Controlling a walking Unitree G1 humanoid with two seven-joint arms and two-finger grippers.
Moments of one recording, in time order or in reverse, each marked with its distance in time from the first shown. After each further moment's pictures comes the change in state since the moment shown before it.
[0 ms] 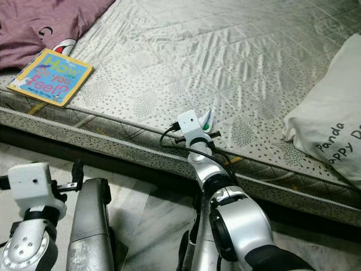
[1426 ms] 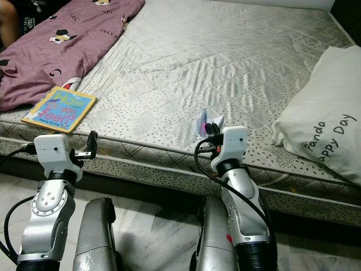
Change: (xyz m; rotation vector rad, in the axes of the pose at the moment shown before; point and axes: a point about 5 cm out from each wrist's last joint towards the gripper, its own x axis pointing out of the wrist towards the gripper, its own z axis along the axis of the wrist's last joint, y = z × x) left arm 0.080 -0.008 -0.011 -0.045 -0.141 -0.098; right arm -0.089 -0.047 -0.007 0.510 -0.325 0.138
